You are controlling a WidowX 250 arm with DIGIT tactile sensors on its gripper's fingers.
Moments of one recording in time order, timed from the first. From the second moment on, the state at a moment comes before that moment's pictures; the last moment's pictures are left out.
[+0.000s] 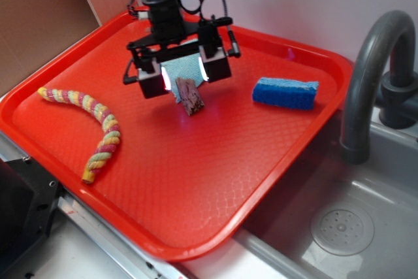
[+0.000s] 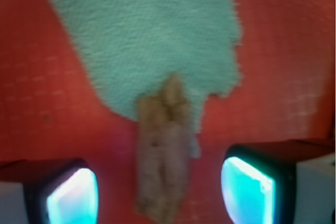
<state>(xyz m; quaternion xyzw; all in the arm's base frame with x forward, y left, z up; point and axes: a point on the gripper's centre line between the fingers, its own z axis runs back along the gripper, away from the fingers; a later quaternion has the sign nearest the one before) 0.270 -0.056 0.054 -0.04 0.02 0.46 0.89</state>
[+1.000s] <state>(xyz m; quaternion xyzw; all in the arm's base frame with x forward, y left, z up) 0.276 -0.058 0.036 -0.03 -0.01 0.47 0.88</state>
